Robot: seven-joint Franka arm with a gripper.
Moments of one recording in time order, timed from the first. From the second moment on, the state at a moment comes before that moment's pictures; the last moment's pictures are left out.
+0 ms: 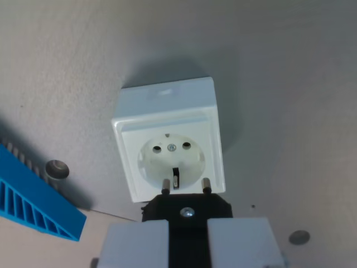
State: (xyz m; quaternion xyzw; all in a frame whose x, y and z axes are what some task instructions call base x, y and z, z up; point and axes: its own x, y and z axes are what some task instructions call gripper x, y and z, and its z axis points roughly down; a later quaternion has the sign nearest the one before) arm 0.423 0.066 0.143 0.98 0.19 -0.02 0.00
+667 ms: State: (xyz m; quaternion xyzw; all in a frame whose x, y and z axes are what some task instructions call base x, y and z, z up) arm 0.407 0.066 0.119 0.98 0.21 -0.02 0.00
